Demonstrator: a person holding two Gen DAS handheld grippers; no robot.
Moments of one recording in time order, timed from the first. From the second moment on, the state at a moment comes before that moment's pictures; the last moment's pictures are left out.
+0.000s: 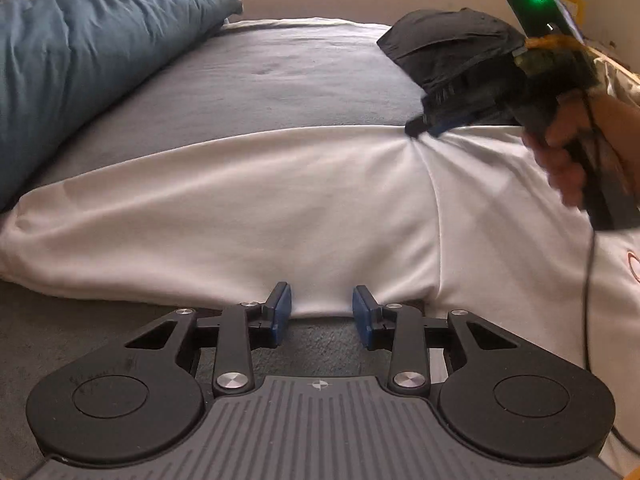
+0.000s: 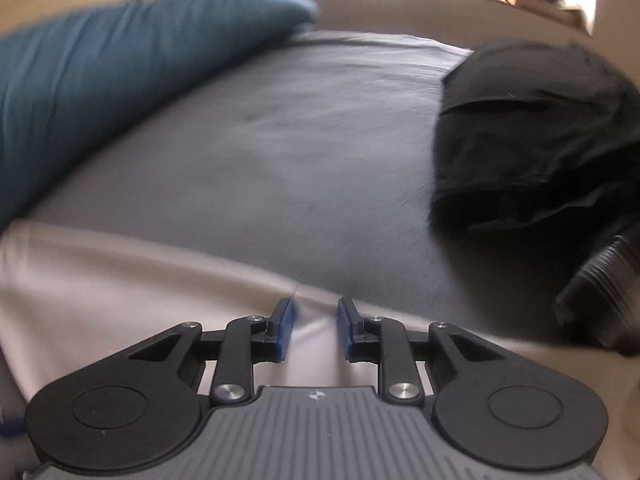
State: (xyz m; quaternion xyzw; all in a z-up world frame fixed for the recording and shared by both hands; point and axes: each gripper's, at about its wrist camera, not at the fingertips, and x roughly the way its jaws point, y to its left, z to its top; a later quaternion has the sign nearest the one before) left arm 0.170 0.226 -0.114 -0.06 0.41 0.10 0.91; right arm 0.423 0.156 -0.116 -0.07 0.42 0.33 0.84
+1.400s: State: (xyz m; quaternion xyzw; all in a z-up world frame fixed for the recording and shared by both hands) left arm 0.145 0.243 -0.103 -0.08 0.41 0.13 0.90; right arm 0.415 0.063 -0.075 -0.09 0.48 0.34 0.80
